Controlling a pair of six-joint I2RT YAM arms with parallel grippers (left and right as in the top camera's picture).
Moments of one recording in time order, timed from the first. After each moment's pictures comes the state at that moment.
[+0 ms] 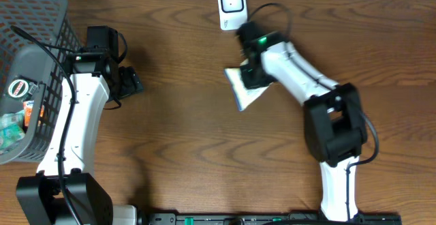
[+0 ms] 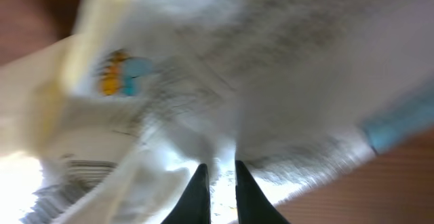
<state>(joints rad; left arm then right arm) 0.05 1.58 1.32 -1.07 -0.22 -0.40 0.41 2.20 1.75 -1.03 0.06 0.25</state>
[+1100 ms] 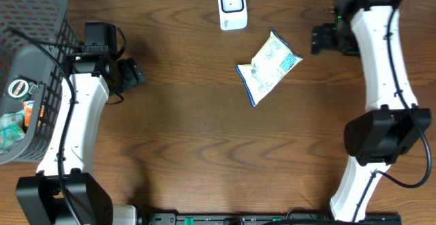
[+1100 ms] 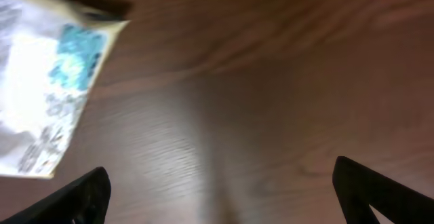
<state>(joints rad) 0.05 1.58 1.32 -0.99 -0.09 -0.44 0.03 2.11 2.22 -1.57 0.21 0.25</state>
